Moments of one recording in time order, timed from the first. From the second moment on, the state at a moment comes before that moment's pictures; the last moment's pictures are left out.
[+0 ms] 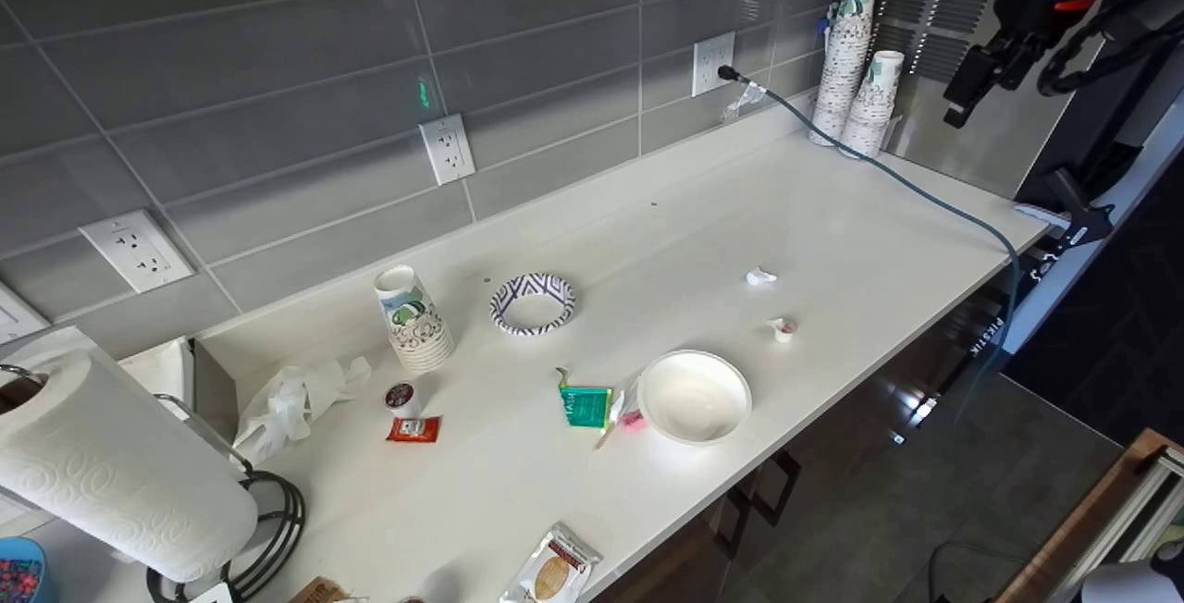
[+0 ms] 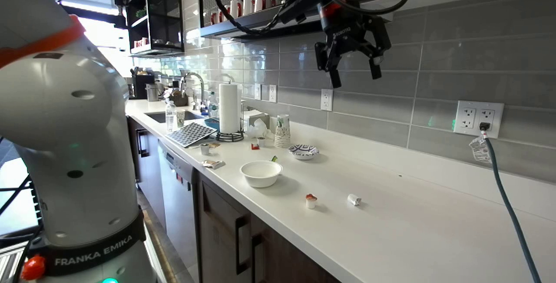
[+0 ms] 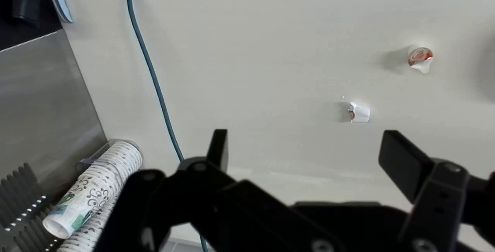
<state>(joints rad) -0.15 -0.56 -0.11 -2.46 -0.32 2.15 -0.12</state>
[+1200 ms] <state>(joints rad) -0.06 -0.54 -0.08 -2.53 -0.28 2.17 -0.13</state>
